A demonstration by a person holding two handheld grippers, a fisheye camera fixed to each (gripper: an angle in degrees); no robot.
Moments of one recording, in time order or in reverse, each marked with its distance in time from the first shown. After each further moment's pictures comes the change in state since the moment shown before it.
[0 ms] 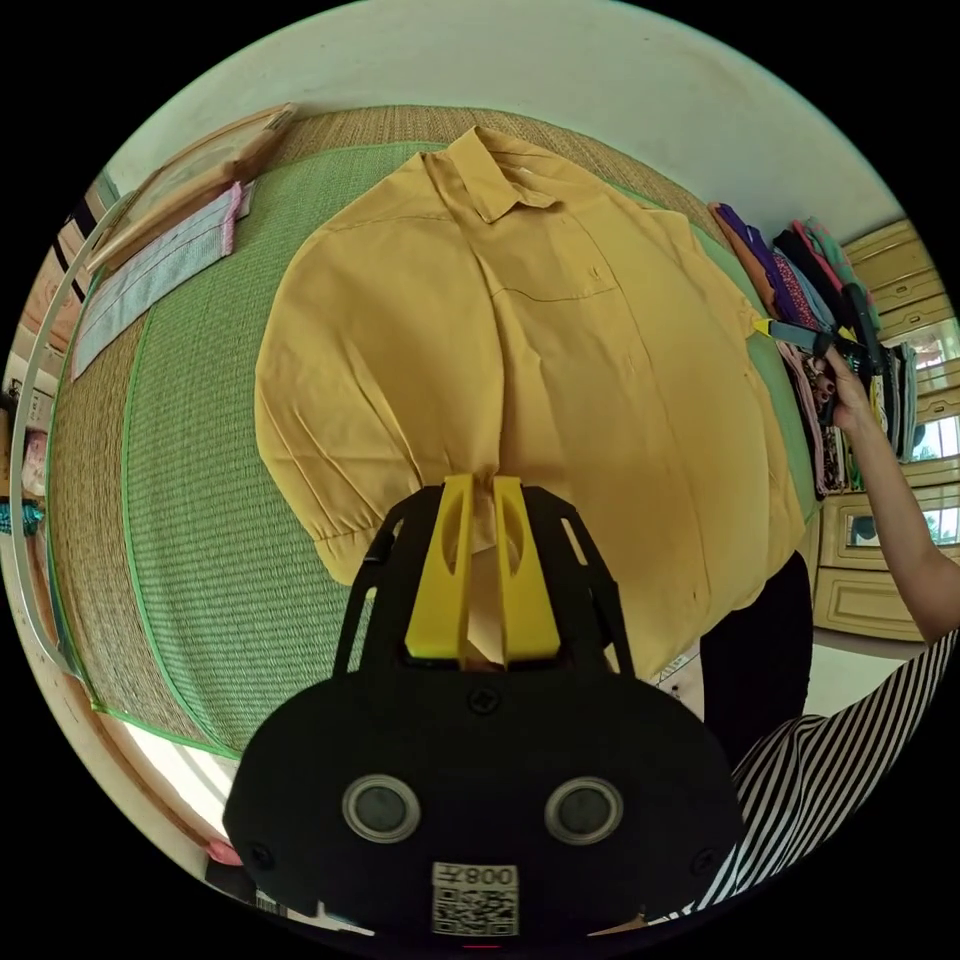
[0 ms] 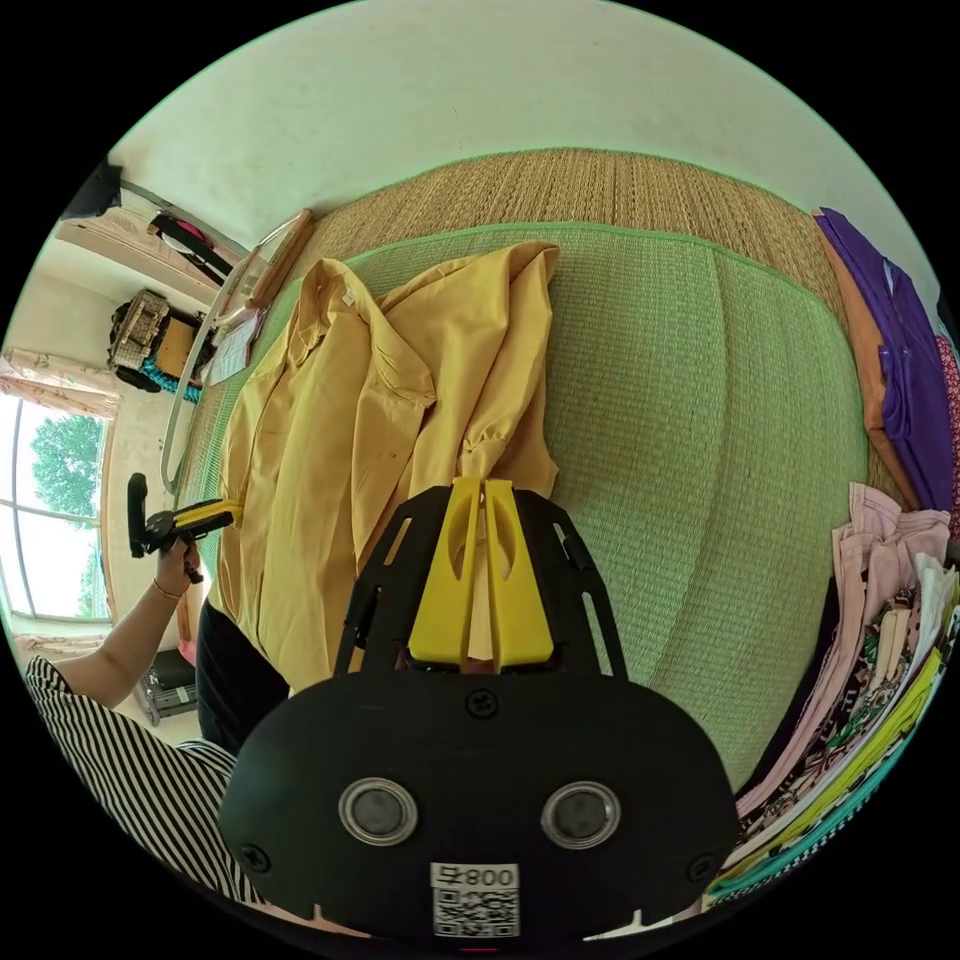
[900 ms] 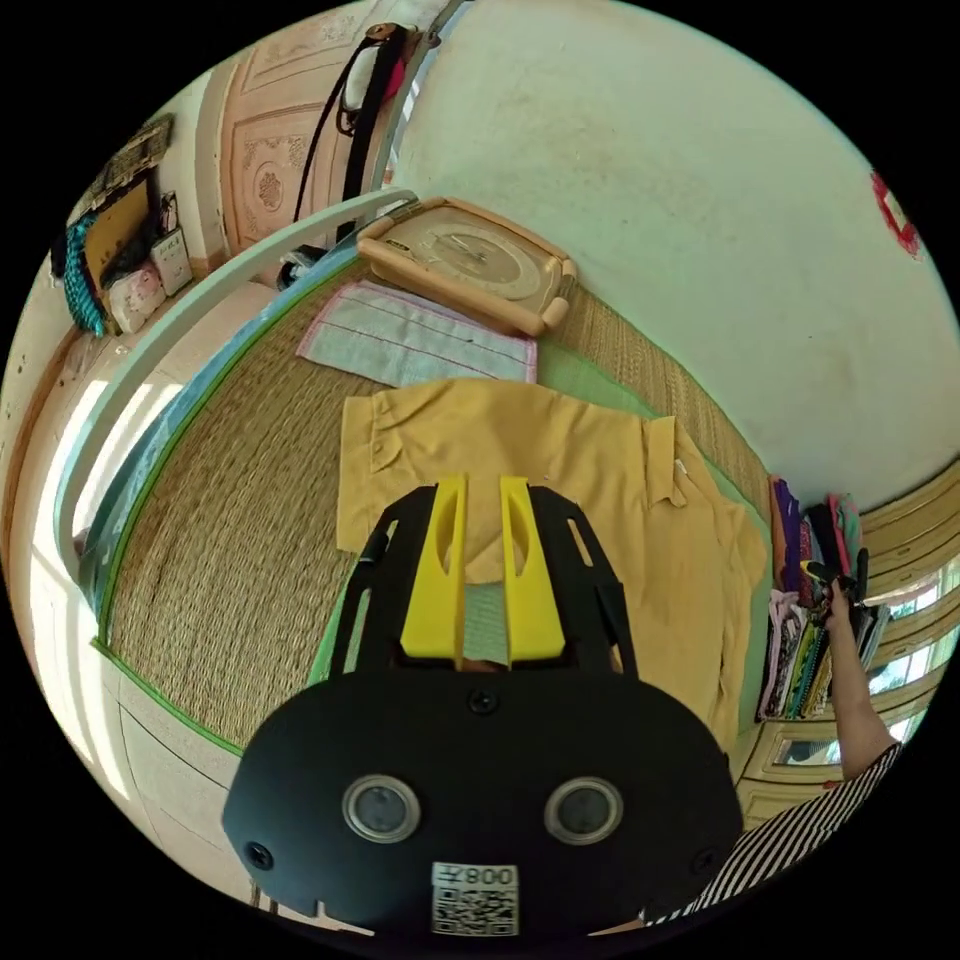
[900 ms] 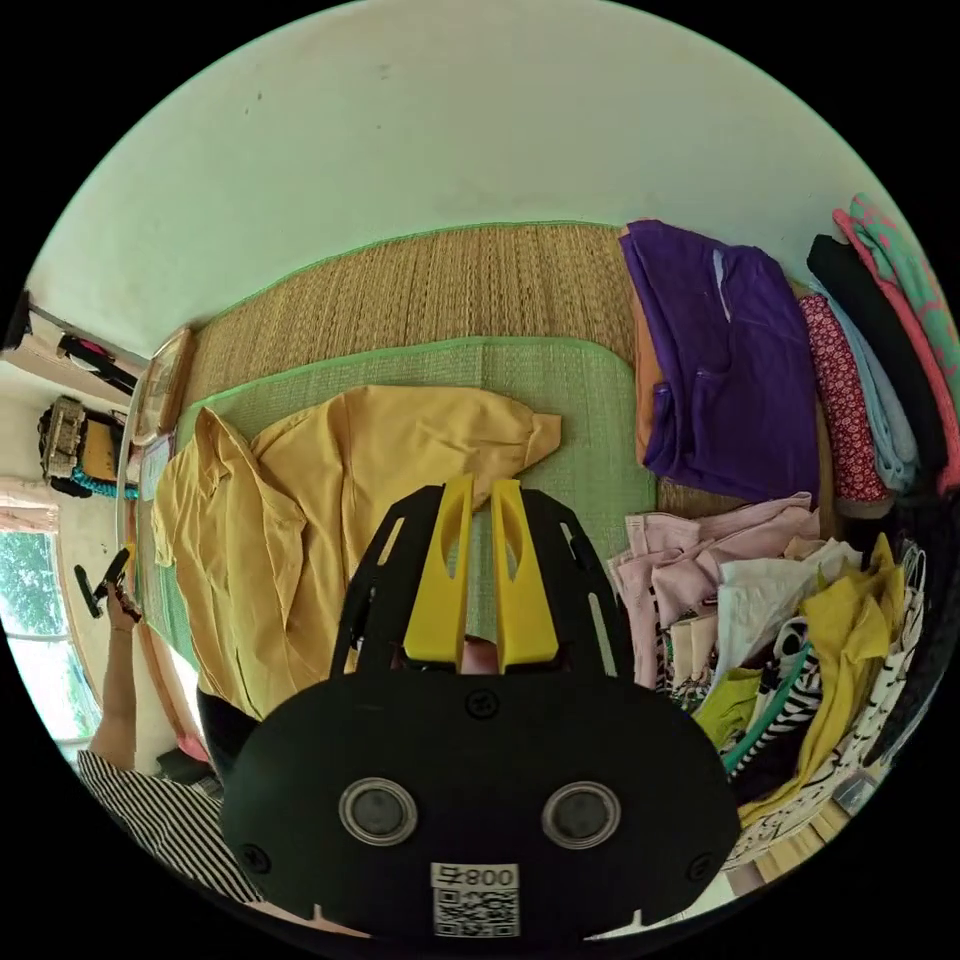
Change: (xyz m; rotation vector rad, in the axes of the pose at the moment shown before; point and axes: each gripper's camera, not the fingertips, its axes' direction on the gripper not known) left arm -0.104 0.074 -0.104 0.341 0.081 -0.419; right arm -0.012 0.012 -0.040 0.022 0.173 0.171
